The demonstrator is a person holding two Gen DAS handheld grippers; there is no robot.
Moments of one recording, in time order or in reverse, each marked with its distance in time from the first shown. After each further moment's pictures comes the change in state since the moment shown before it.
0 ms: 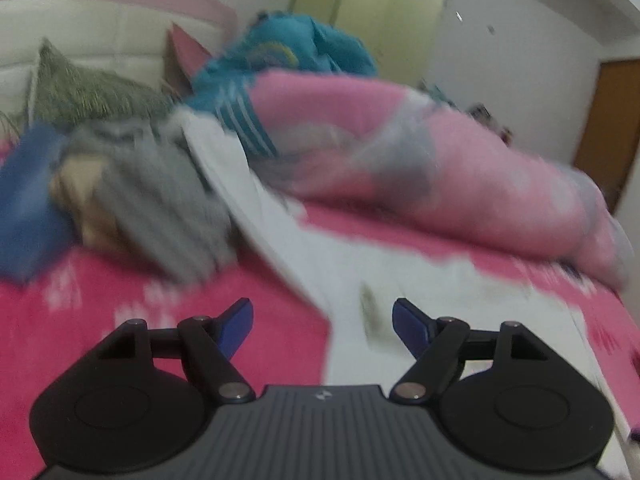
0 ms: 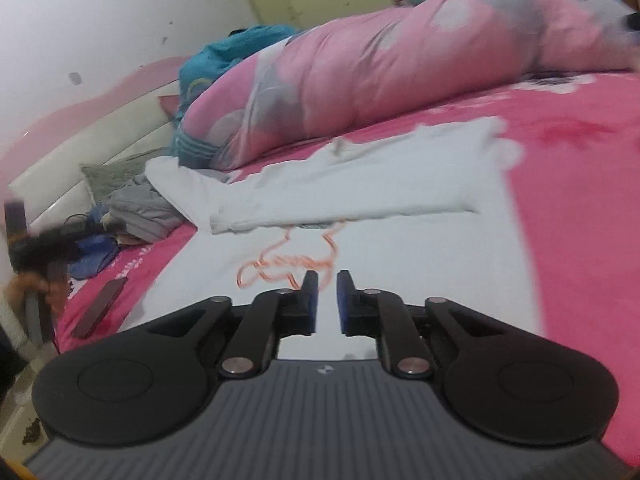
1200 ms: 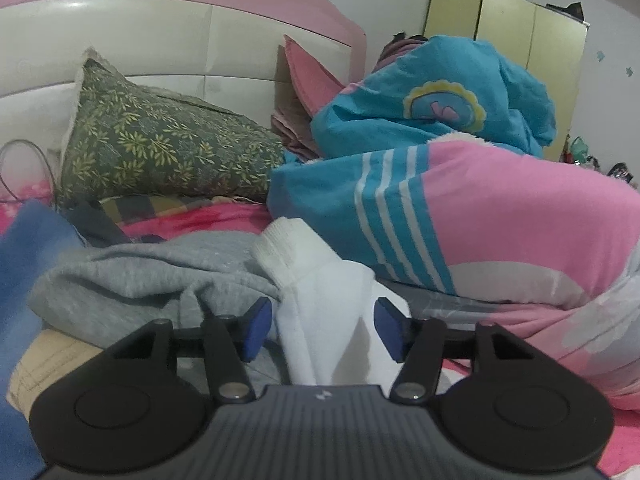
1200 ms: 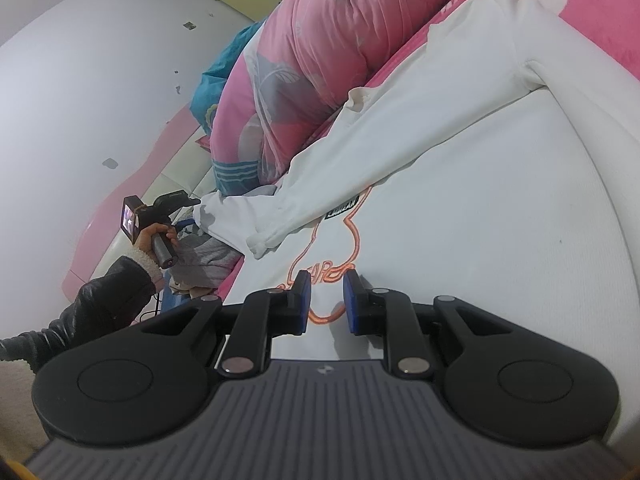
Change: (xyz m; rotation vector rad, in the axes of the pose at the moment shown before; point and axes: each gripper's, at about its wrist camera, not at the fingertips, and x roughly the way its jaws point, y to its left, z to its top) left arm 0.224 0.109 0.162 -0.145 -0.050 0.365; right arm 0.083 -0.065 -0.026 0.383 0.029 0.305
